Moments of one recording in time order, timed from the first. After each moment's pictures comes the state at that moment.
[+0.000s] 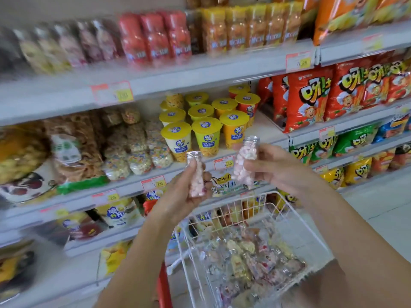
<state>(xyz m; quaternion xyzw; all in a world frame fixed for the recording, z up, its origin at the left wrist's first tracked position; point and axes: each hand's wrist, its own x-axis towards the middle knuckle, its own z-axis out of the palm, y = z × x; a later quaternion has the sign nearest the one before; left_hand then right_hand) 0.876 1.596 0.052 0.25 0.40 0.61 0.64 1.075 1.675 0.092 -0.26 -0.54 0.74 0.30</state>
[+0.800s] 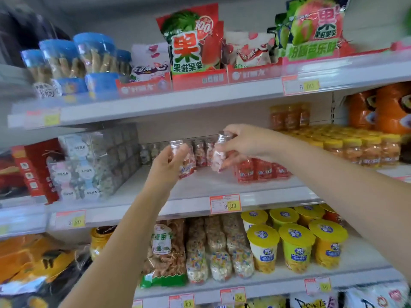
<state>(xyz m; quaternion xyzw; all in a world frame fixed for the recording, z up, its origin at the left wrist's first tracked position) 0.655 1.598 0.279 0.46 0.64 0.61 0.11 0.830 1.696 0.341 -0.23 -0.80 0.49 0.25</state>
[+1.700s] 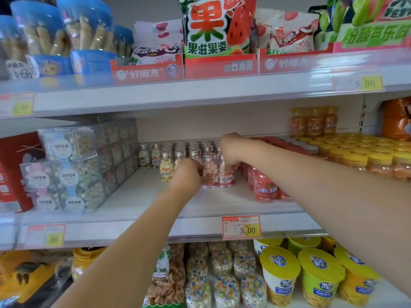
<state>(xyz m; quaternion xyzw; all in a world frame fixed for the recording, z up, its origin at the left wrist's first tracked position) 0.606 1.694 0.267 0.49 0.81 0.33 -0.01 0.708 1.763 0.339 -0.38 -0.92 -0.12 0.02</state>
